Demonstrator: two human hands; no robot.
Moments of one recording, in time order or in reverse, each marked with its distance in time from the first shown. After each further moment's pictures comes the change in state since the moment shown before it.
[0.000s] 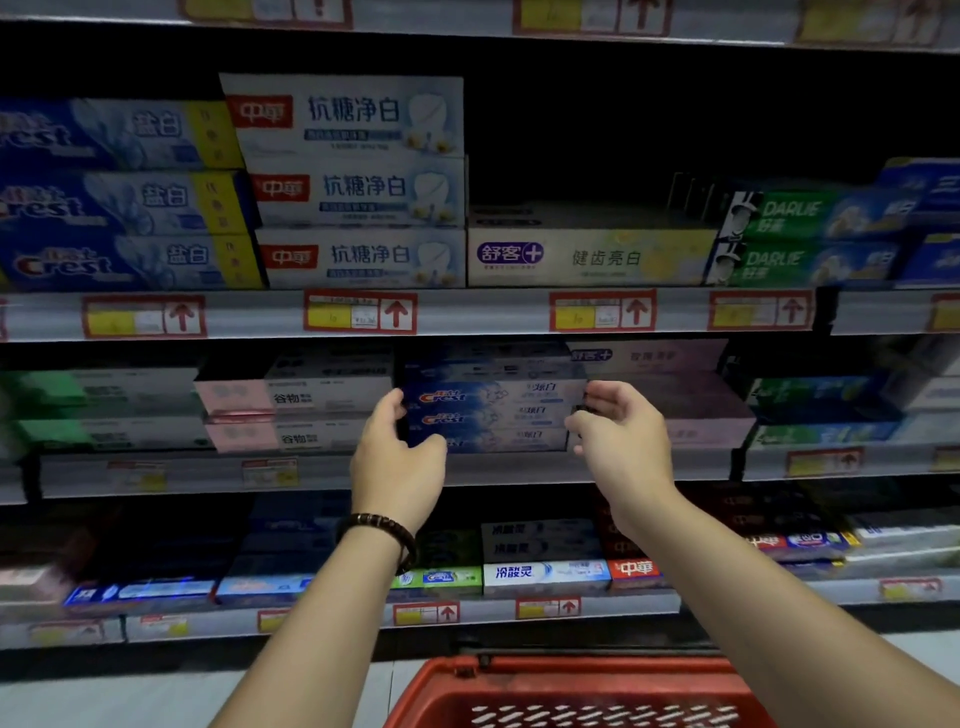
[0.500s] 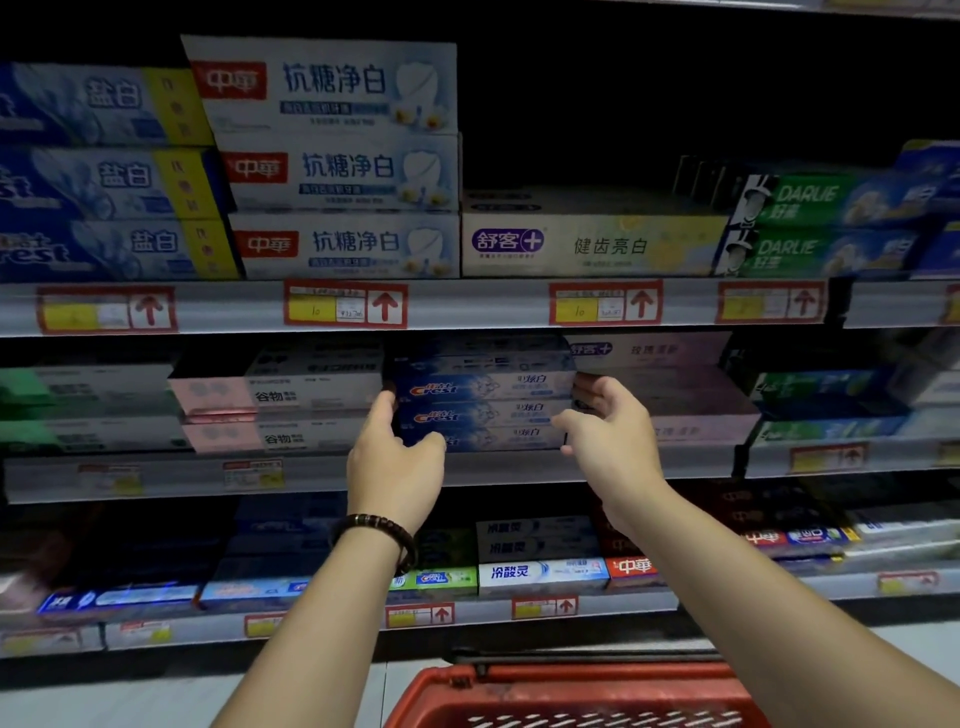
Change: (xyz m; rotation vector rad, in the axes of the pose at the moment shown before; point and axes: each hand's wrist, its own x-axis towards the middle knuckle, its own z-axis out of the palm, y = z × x) left_hand 0.010 -0.006 0.009 0.013 -0.020 -0.055; right_hand 0.014 0.011 0.013 -0.075 -0.050 0.034
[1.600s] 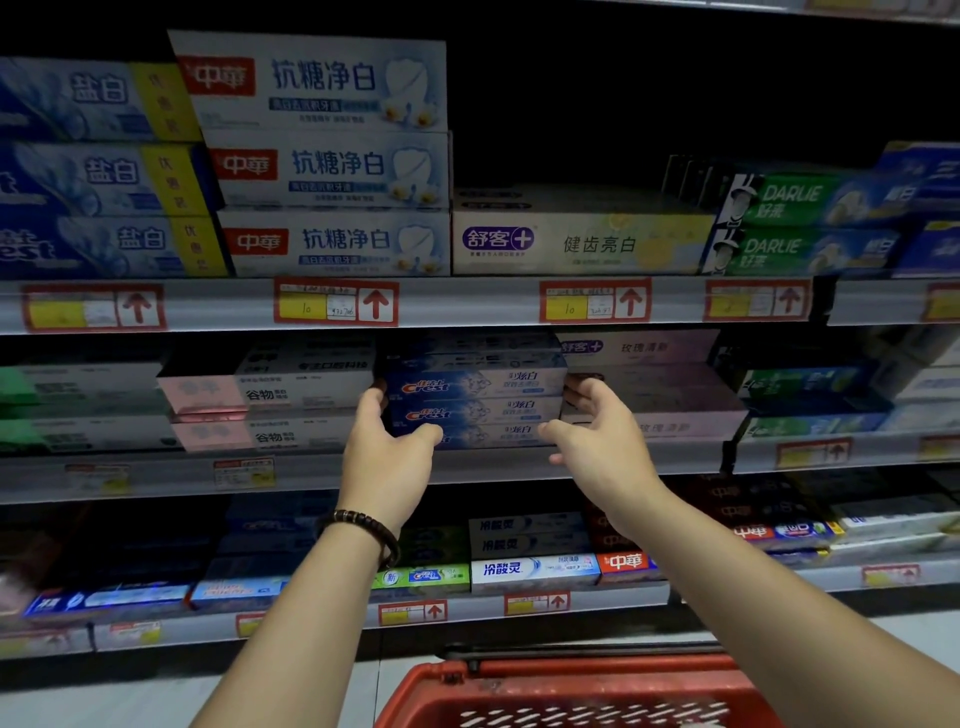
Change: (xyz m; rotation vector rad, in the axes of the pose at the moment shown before) left_hand 0.007 -0.003 0.001 -0.097 -0.068 0.012; right_hand 0.000 0.008 -0.009 -0.161 -0.106 -0.064
